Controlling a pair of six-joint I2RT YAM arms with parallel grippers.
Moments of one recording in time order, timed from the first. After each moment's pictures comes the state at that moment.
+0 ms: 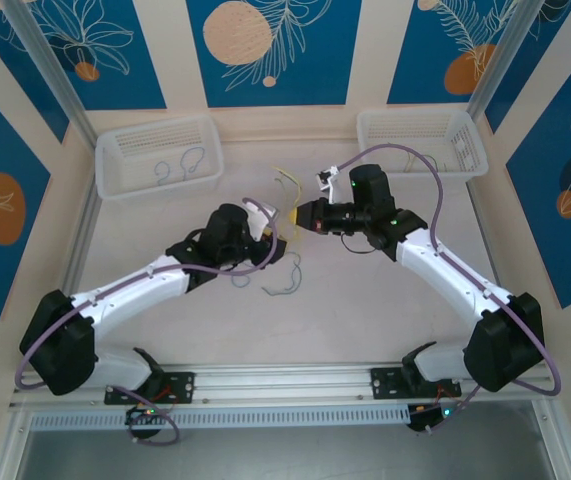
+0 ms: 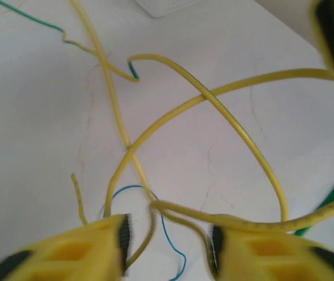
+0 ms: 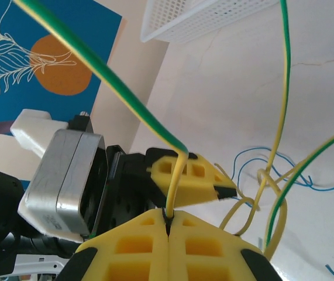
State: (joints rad) left arm -0.74 1.36 0.92 -0.12 0.16 -0.18; right arm 0.49 1.33 1.08 -0.27 -0.68 0.69
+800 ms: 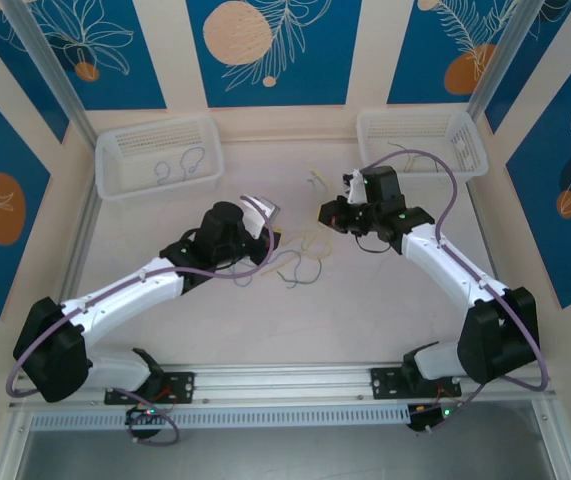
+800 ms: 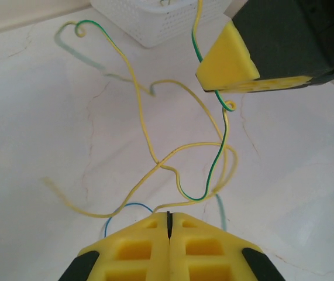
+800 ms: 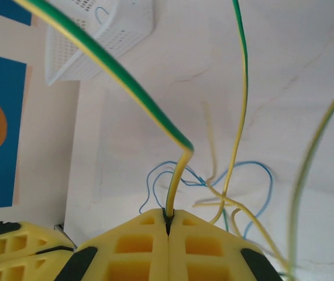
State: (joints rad) left arm -0.75 1.30 0.92 -0.10 0.14 -0.13; right arm 0.35 1.37 1.04 -0.39 -0.51 0.68
